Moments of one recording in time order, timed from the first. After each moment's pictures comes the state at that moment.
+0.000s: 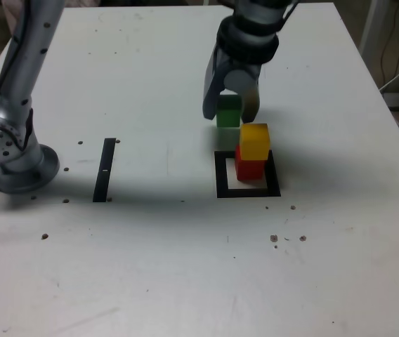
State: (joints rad) arm 0.13 2.11 -1.67 1.36 0.17 0.18
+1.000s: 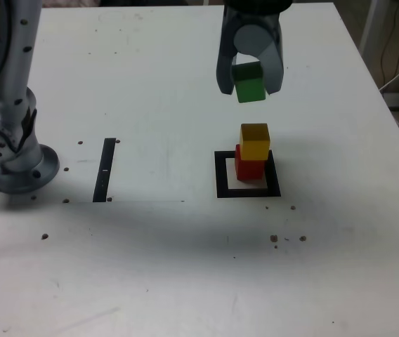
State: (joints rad) arm -0.02 1.99 -1.89 1.54 0.14 0.10
